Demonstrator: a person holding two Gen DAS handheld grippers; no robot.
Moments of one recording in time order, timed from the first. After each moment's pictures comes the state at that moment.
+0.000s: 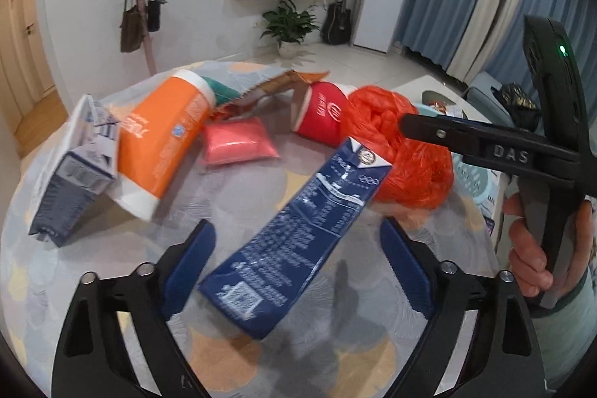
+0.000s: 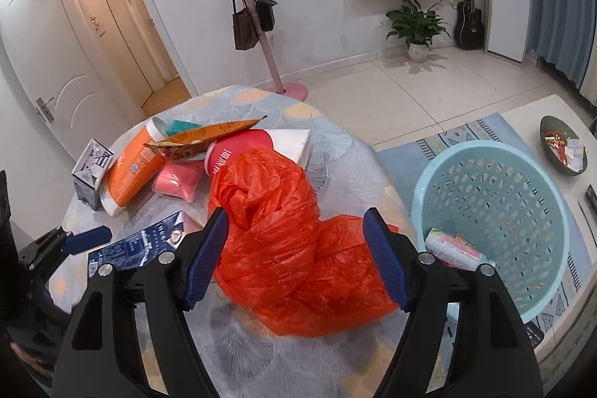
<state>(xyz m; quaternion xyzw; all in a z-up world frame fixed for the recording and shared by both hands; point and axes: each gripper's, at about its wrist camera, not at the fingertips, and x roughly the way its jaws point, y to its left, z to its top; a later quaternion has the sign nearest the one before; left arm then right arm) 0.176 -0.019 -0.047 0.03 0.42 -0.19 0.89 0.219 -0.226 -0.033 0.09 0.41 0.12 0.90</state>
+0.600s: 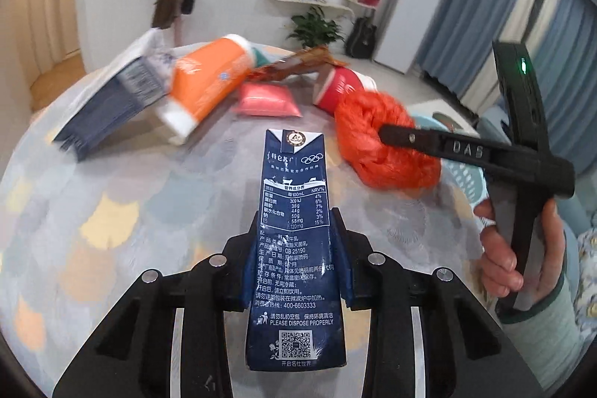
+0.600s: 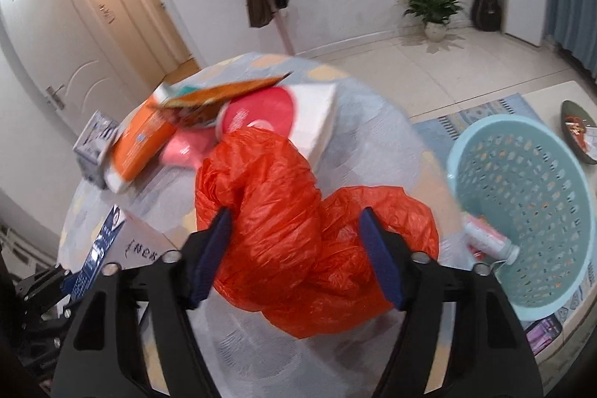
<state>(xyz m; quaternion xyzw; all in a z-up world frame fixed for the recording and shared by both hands) 0.120 0.017 -0.049 -0.06 0.41 -0.15 0.90 0.210 -0.206 -0.055 0.09 0.44 0.17 0.88</state>
